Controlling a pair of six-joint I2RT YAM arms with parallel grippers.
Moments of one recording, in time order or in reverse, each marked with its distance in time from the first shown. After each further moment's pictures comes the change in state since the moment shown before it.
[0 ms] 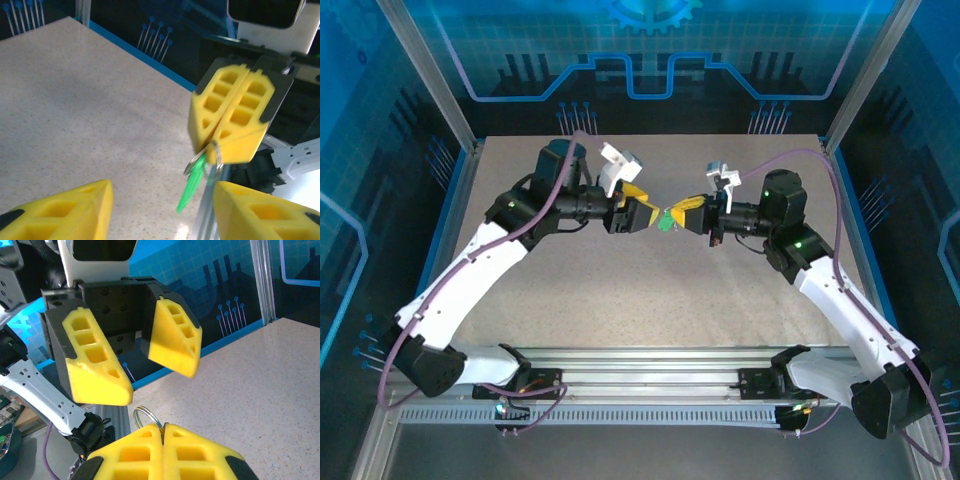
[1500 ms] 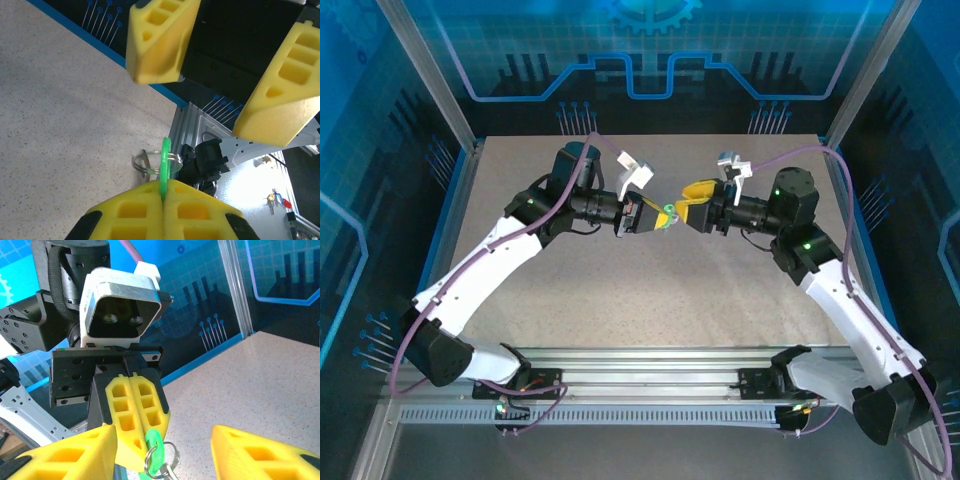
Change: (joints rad) left arm -0.016 0.085 -0.019 0.066 0.225 -0.095; right arm -0.022 -0.041 0.027 0.000 0.083 0.074
